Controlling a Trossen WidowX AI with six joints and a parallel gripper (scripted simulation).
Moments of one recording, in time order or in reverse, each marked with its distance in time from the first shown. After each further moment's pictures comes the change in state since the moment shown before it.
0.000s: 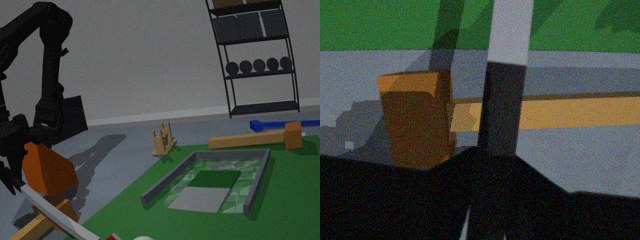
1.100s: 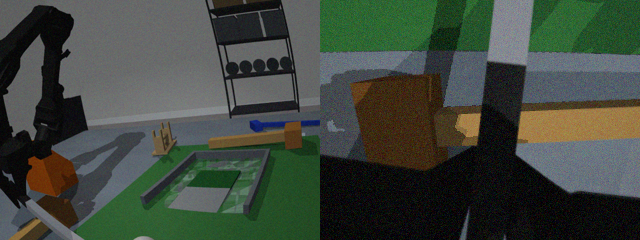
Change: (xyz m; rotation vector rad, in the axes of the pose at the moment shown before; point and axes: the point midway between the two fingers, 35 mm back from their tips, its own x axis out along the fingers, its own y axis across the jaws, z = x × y) arm 0.028 -0.002 0.002 0.001 -0.007 -0.004
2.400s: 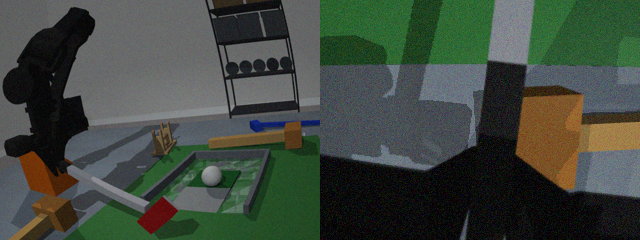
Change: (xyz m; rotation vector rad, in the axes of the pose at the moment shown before) arm -0.021 0.110 0.001 0.008 0.003 0.016
